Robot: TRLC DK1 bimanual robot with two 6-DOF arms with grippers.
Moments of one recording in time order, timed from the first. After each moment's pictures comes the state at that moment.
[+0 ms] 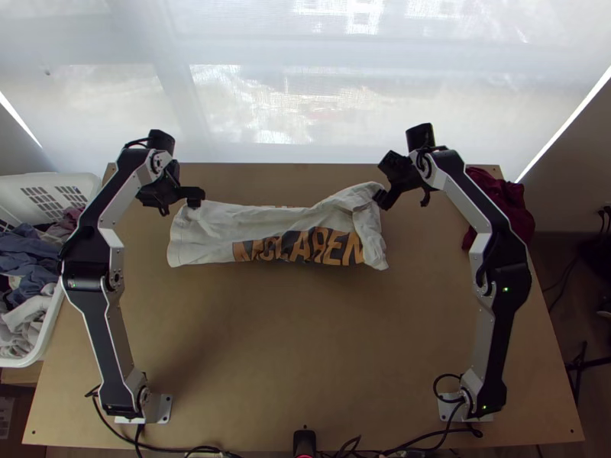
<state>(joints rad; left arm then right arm) -0.01 2.17 1.96 -1.01 -0.08 -0.05 0.21 2.19 1.95 -0.76 -0.21 -0.72</state>
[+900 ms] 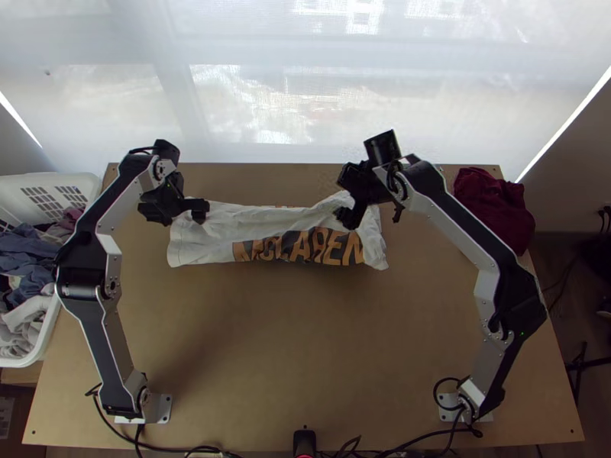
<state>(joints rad) -0.04 2.09 1.84 -1.10 -0.01 -0.11 0.48 1.93 1.80 -0.76 -0.21 -0.68</state>
